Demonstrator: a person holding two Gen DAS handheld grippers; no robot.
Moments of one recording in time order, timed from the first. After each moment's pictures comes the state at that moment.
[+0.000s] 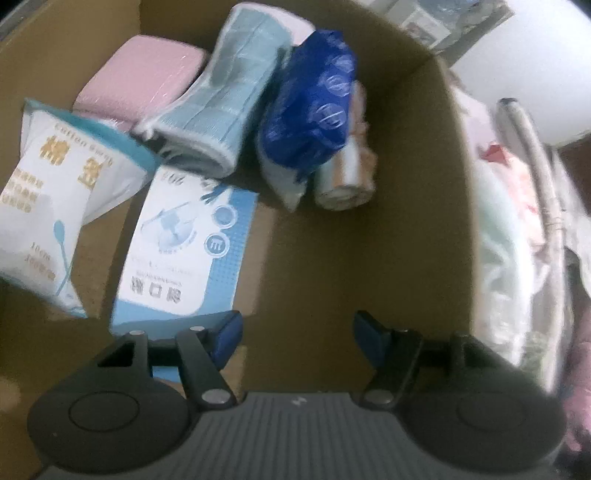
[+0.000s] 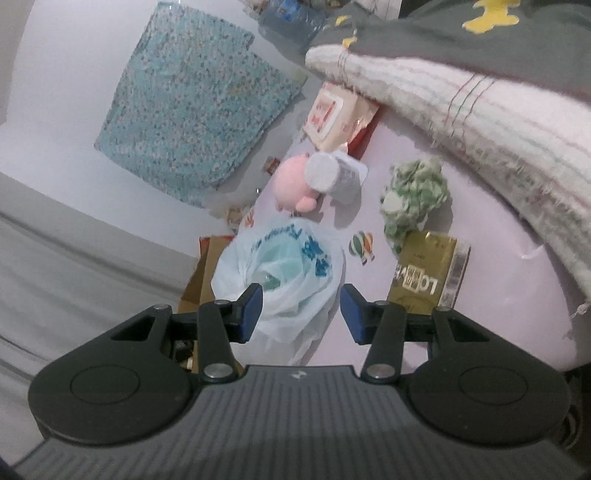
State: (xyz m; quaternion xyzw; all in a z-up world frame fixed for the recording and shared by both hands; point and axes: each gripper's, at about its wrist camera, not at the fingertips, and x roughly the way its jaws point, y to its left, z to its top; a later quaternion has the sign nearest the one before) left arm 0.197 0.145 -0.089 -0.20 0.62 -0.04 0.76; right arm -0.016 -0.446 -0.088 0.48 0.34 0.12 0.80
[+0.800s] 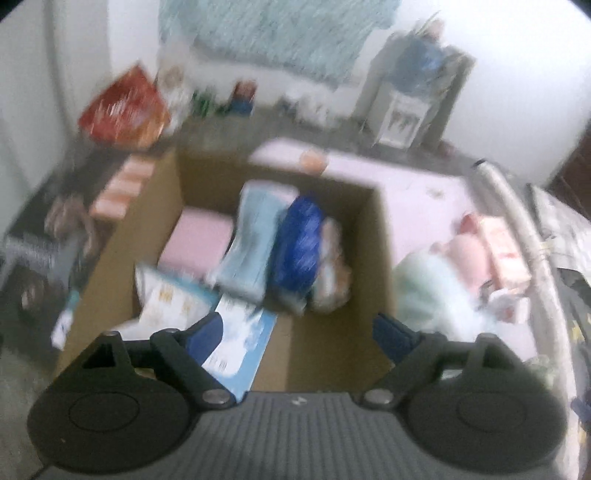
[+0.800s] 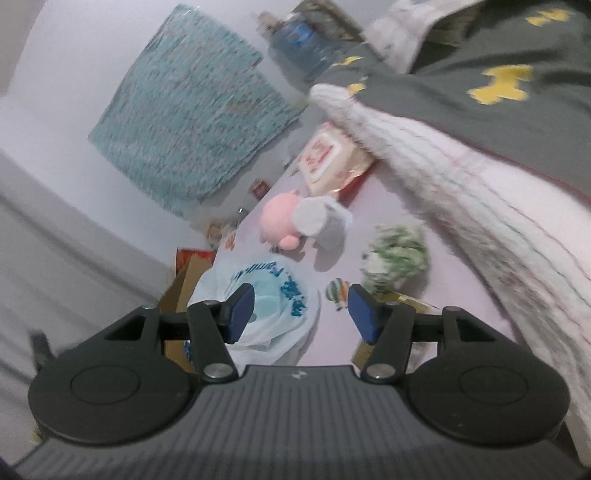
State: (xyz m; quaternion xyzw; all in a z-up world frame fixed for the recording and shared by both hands) left arm 0.149 0.125 0.065 -0.08 0.45 0.00 0.89; right arm 0.006 -0.440 -0.067 0.39 0.32 0.11 0.86
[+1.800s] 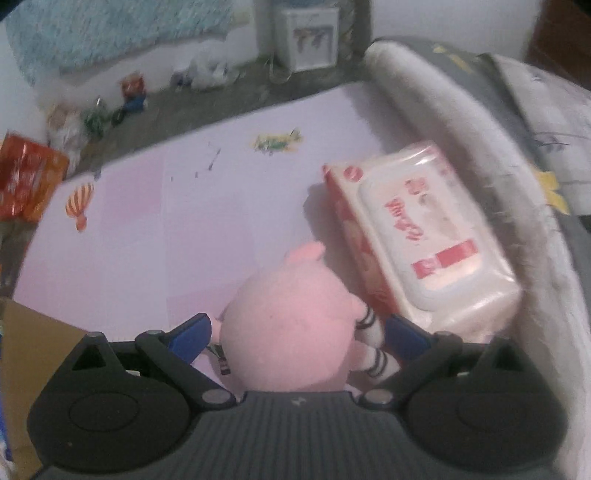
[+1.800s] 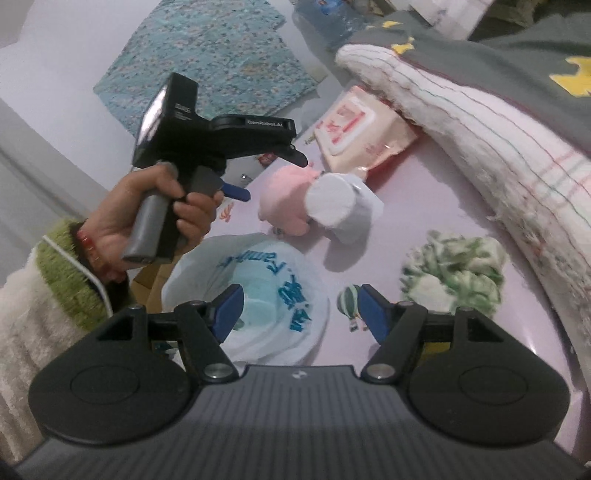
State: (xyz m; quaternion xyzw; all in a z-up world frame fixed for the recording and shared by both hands) left arm 0.382 -0.194 -0.074 0.08 0.55 -0.05 0.83; right arm 0.074 -0.408 -0.101 0.35 0.36 0.13 0.85
